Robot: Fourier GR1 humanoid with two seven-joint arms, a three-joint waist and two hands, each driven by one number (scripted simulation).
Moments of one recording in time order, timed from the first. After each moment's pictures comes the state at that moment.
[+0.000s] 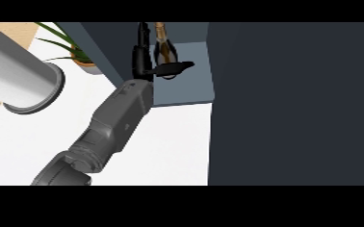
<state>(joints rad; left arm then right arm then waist) -1.09 0.00 0.00 -0.11 0.47 0.41 -0.87 -0.09 -0.12 0.02 -2.38 -0.30 0.19 0.54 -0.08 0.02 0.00</state>
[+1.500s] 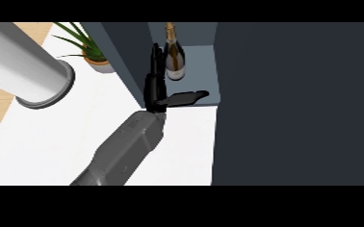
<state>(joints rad) -0.73 0.00 -0.50 -0.67 0.84 0.55 -0.80 -0.09 -0.12 0.03 -2.39 -0.29 0.15 0.57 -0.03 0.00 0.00</state>
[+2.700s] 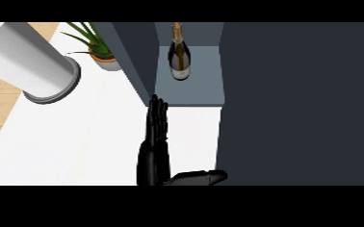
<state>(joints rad) -0.19 0.11 -0.85 -1.55 0.59 0.93 -0.64 -0.04 -0.14 -0.02 -2.40 -0.28 0.17 0.54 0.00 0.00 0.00</state>
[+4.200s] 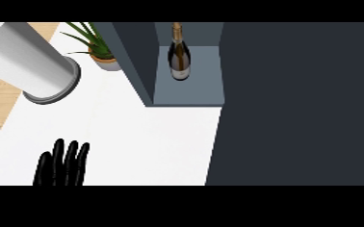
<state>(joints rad) 0.28 0.61 -0.74 -2.13 0.59 0.69 -0.67 0.10 -0.10 0.23 -2.40 -0.34 0.28 0.67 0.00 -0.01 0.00</state>
